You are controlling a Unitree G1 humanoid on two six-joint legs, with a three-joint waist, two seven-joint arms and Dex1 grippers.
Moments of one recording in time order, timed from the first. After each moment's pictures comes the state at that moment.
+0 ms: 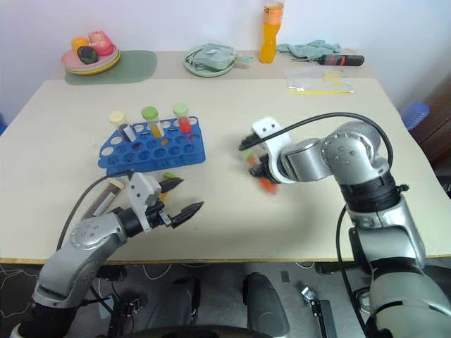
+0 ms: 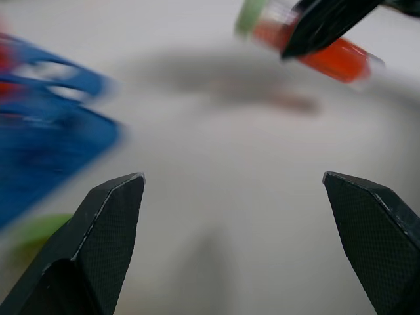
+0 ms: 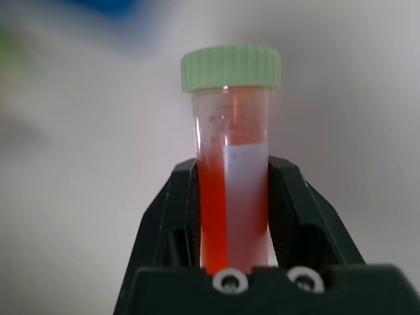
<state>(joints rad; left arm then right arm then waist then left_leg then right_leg) 0.00 0.45 0.01 -0.49 -0.38 0.47 -0.53 -0.86 -0.58 0.17 -0.24 1.18 1.33 -0.22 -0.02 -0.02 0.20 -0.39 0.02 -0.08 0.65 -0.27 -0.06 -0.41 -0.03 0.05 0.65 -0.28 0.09</state>
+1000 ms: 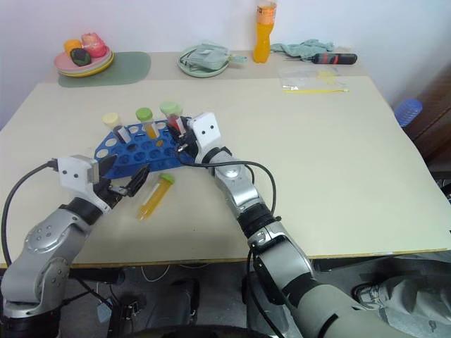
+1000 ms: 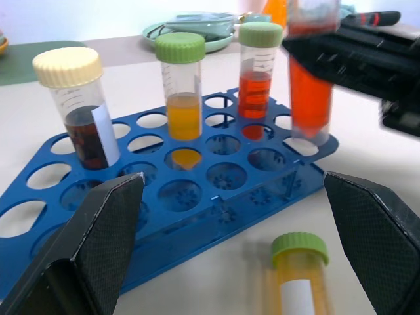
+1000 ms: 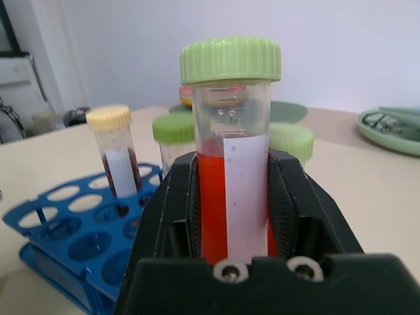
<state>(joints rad) 0.04 0.40 0.26 -0.59 -0.44 0.55 -0.31 -0.81 0.11 0.23 0.65 0.14 -0.16 0.32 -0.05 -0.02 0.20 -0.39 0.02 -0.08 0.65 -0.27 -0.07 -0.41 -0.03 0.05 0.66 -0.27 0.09</state>
